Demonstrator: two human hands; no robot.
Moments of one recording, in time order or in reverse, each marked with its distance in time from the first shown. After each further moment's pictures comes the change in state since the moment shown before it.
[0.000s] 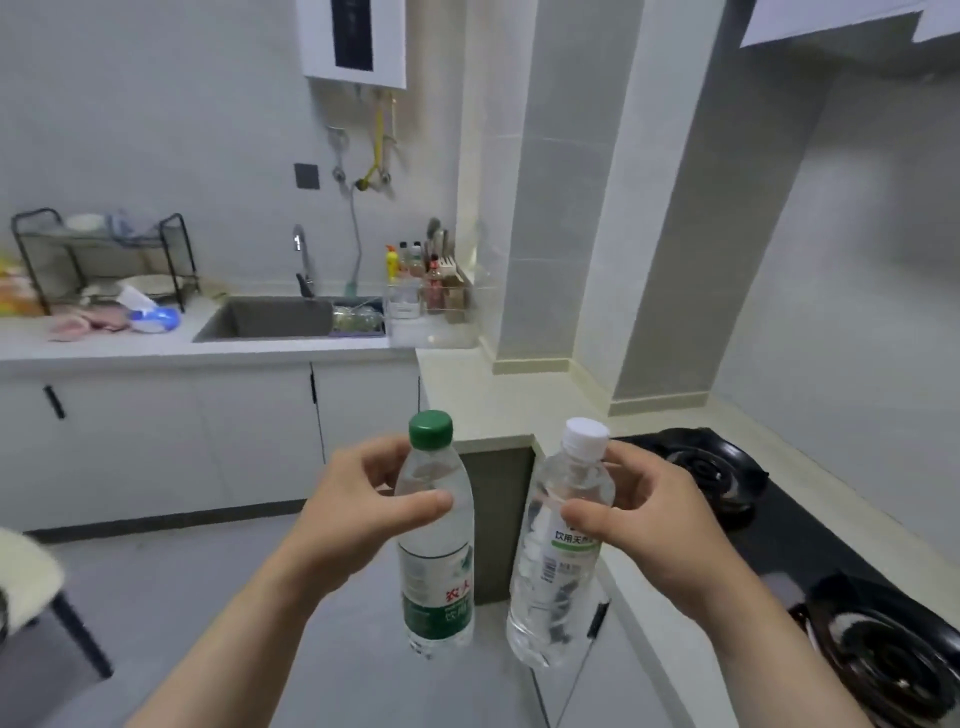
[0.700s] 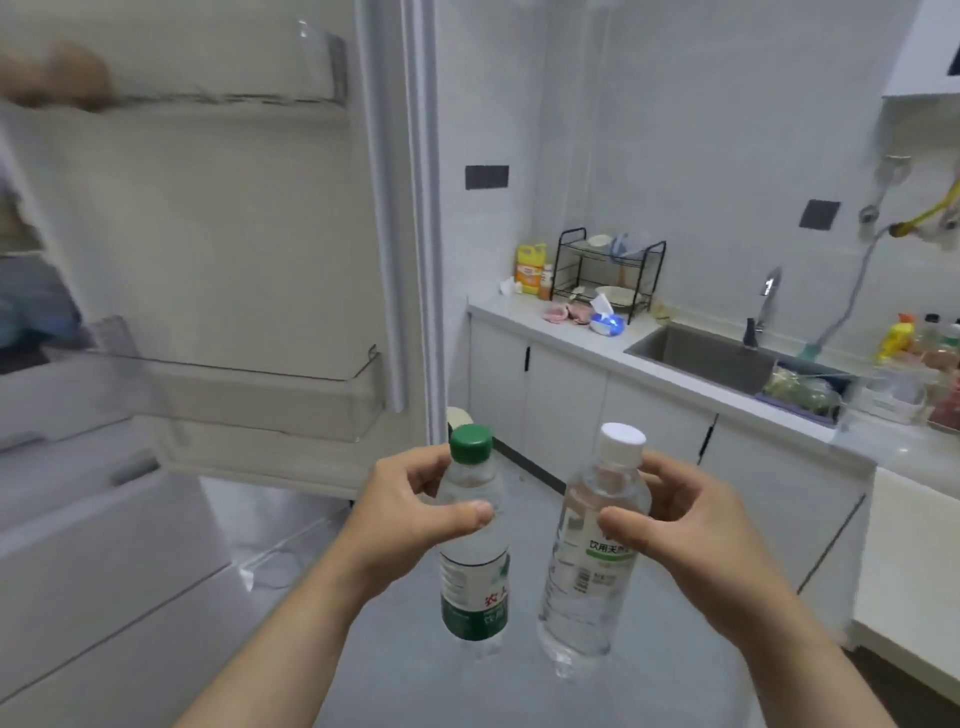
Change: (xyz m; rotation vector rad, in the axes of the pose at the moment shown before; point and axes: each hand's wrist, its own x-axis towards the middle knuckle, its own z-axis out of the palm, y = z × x) left_hand -0.124 0.021 -0.126 0.225 0.954 -0.119; right_hand 0.143 -0.043 0.227 0.241 -0.934 -0.224
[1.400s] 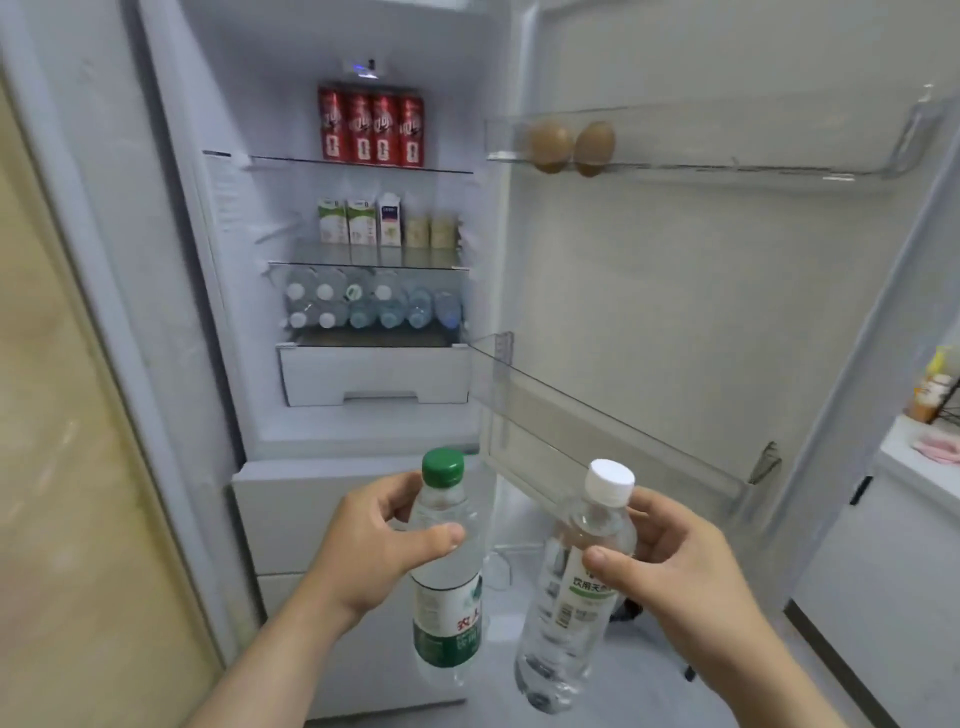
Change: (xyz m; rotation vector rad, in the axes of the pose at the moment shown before) left_hand -0.143 0.005 -0.217 0.188 0.763 -0.051; right_hand 0.083 -0.029 0.269 0.171 -0.600 -0.066
